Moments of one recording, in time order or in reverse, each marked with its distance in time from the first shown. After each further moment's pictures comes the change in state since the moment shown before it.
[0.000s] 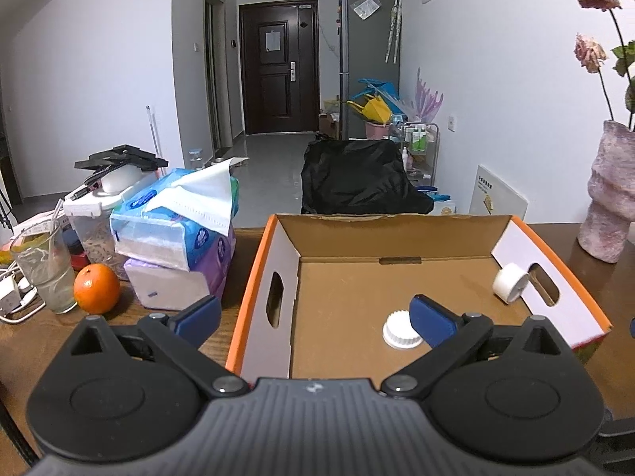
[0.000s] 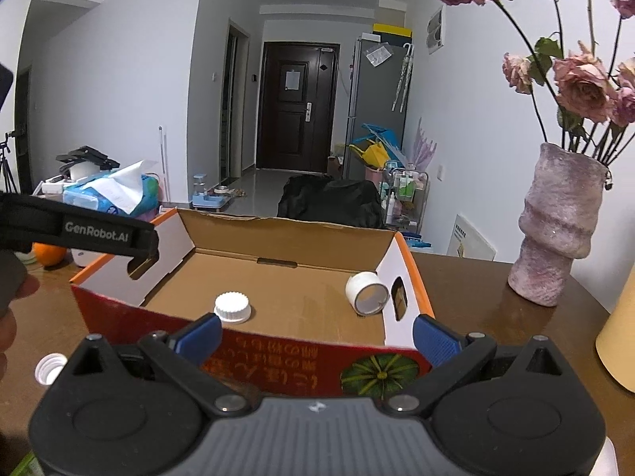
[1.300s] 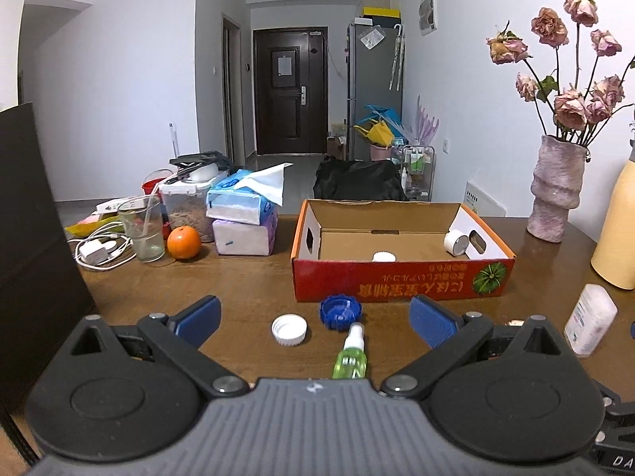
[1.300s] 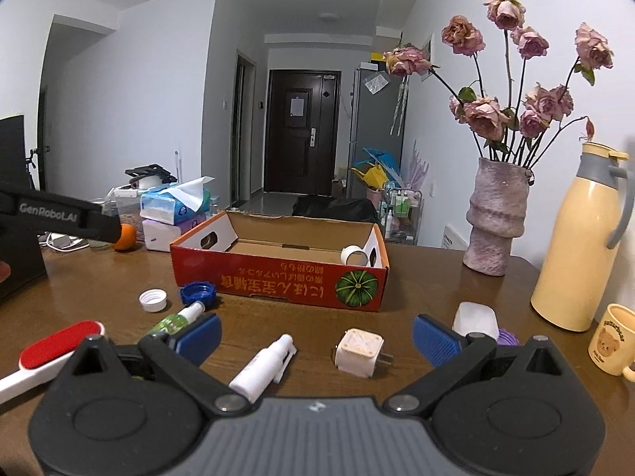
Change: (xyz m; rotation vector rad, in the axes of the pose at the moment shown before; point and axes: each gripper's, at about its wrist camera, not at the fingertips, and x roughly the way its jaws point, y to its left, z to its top) left arm -0.224 0.018 -0.084 -0.020 -0.079 0.021; right arm -0.210 0.000 -0.075 0.009 -0.082 0.021
